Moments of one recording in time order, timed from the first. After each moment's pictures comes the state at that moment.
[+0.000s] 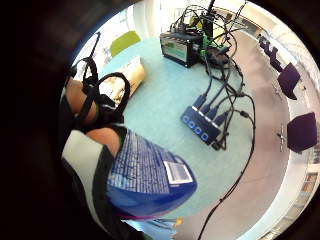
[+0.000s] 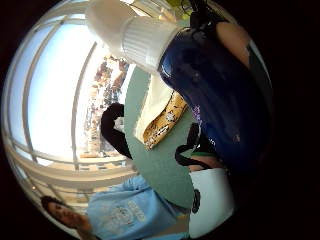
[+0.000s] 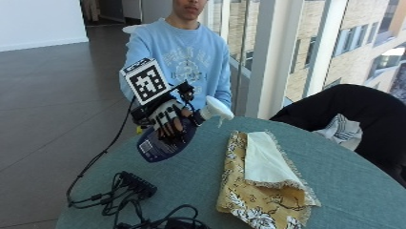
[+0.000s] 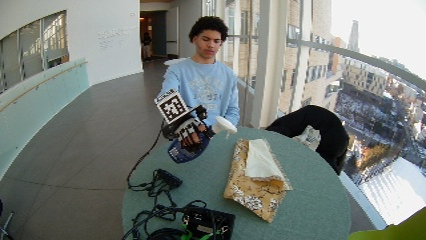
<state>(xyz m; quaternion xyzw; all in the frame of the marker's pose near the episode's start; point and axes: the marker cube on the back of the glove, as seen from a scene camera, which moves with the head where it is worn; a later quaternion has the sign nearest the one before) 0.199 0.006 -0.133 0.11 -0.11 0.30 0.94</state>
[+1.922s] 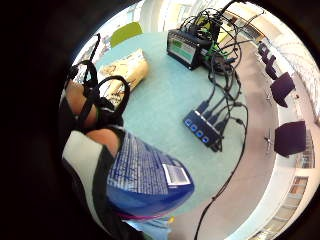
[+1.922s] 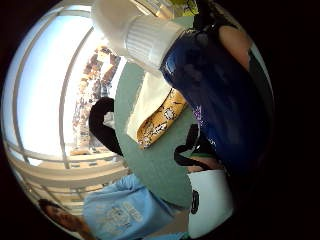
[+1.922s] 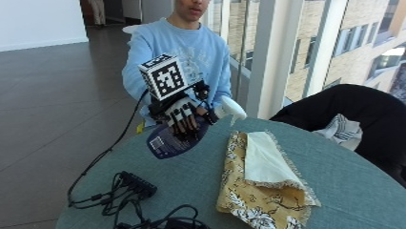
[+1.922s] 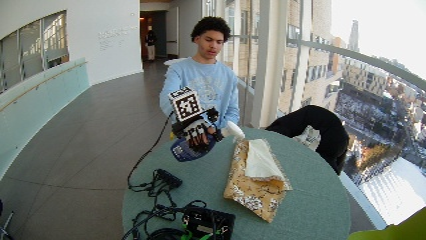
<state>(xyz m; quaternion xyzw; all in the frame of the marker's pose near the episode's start) 0.162 -0.057 -0.135 0.09 -0.09 0.30 0.94</state>
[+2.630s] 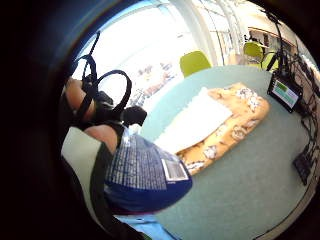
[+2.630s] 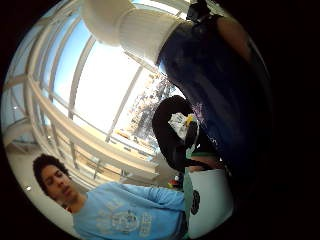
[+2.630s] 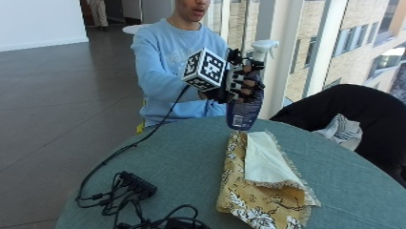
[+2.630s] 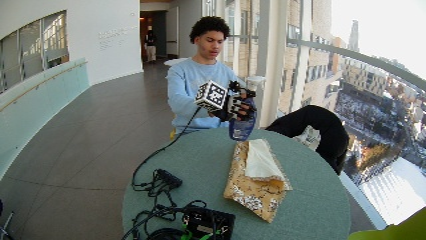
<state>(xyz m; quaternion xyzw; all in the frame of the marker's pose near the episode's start) 0.009 -0.104 -0.148 0.27 -0.35 0.07 0.90</state>
